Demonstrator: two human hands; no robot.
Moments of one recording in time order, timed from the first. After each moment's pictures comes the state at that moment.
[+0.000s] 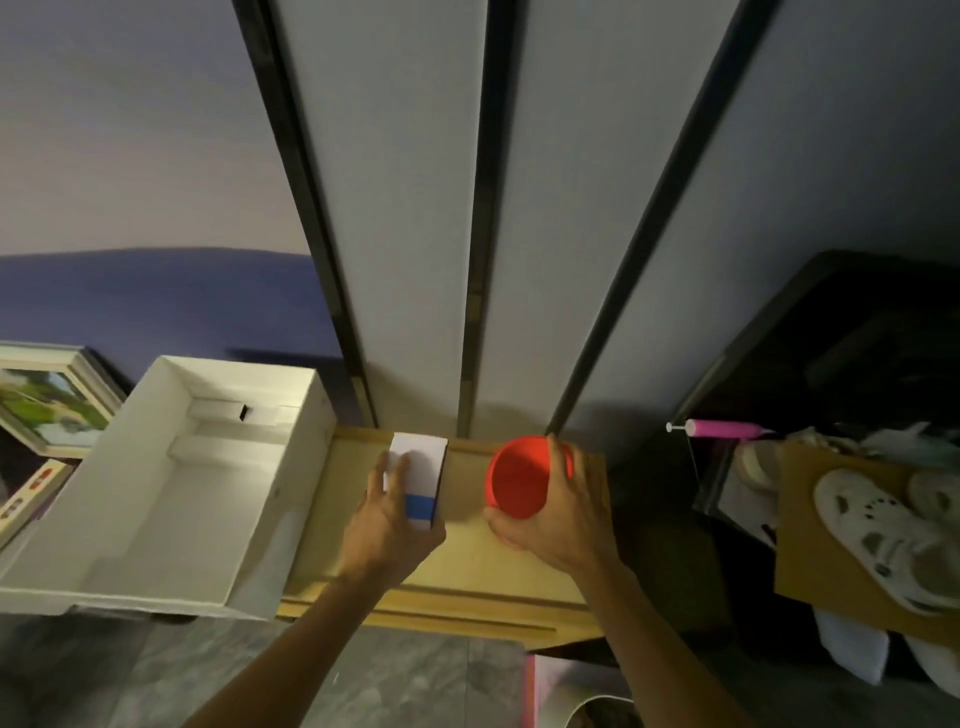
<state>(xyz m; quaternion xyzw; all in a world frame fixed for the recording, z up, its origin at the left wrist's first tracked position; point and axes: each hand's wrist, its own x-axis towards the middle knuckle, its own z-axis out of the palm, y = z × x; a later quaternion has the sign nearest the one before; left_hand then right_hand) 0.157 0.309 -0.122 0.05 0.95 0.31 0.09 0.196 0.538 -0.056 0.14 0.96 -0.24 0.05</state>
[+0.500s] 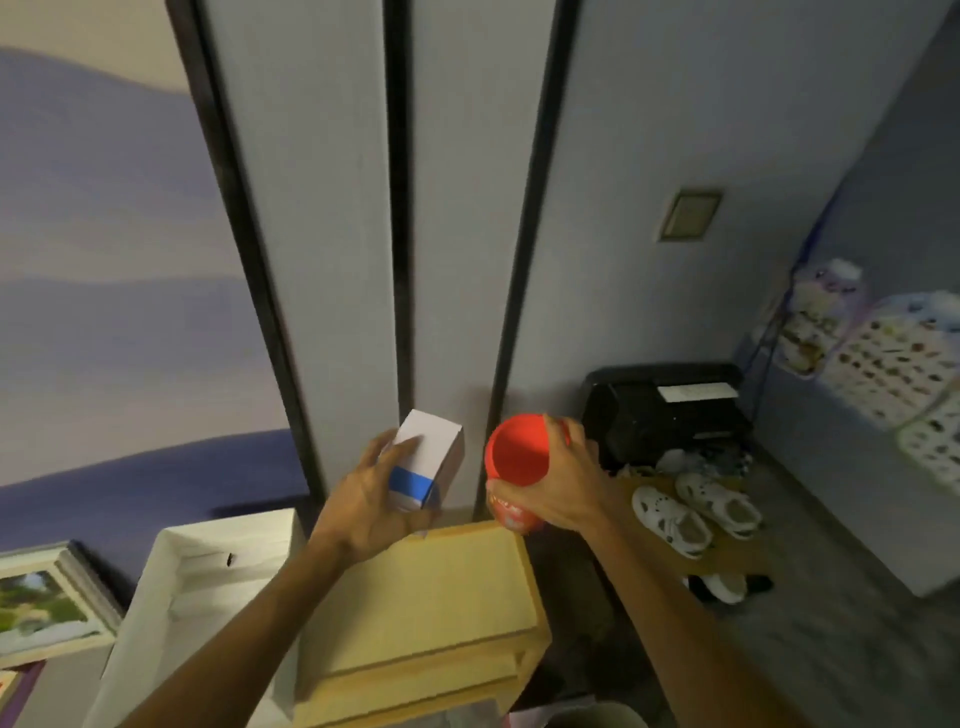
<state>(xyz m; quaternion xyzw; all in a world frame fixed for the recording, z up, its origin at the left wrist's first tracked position) 0.141 0.301 0.180 0.28 0.90 0.32 0.08 0.250 0.560 0.227 0.21 0.94 -0.26 -0.04</state>
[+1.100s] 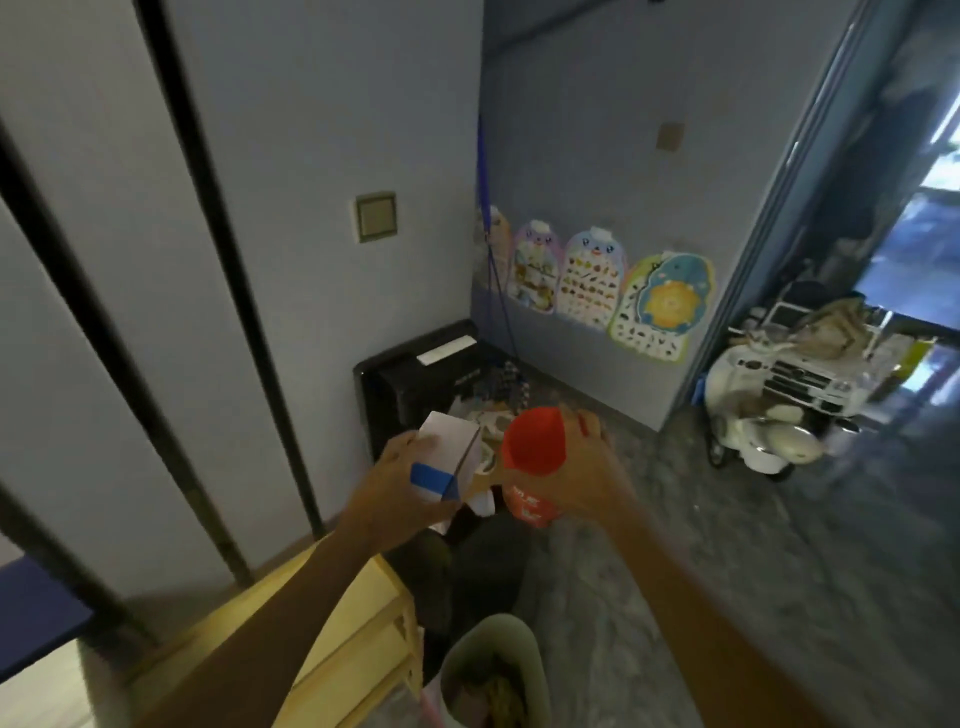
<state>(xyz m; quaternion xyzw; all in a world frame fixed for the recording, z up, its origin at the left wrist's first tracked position) 0.322 0.479 0.251 0.51 0.79 0.32 0.15 0.543 0.627 0.293 0.48 0.83 -0.24 -0.13</state>
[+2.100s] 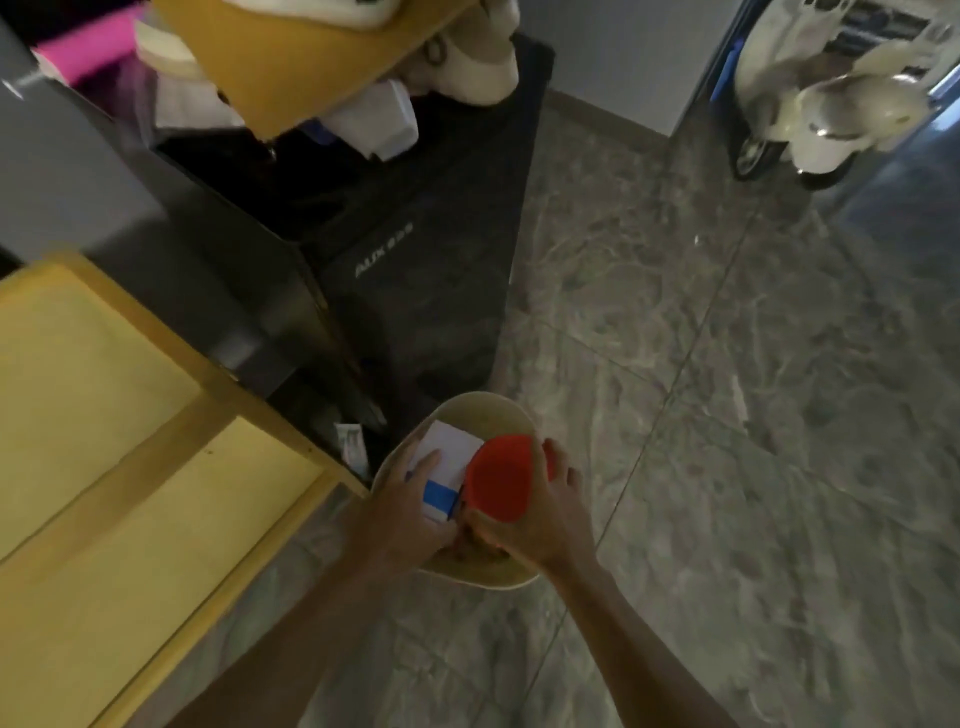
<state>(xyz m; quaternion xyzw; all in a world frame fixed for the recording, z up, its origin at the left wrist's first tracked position) 0.381 0.533 -0.386 0.54 0.77 0.12 0.31 0.573 0.601 -0.361 0.60 0.72 -0.34 -0.03</state>
